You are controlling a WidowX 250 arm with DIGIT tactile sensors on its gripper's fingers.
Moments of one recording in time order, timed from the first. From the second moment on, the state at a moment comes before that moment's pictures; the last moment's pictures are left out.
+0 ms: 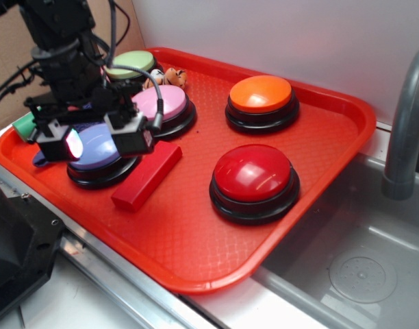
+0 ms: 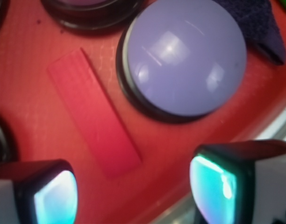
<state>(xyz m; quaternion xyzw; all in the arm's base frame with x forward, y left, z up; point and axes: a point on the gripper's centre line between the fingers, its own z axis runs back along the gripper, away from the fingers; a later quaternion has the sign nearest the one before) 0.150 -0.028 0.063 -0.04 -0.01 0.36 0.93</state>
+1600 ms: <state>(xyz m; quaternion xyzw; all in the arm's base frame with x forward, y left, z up) 0.156 -0.043 0.025 0.01 -0.01 0.32 0.95</state>
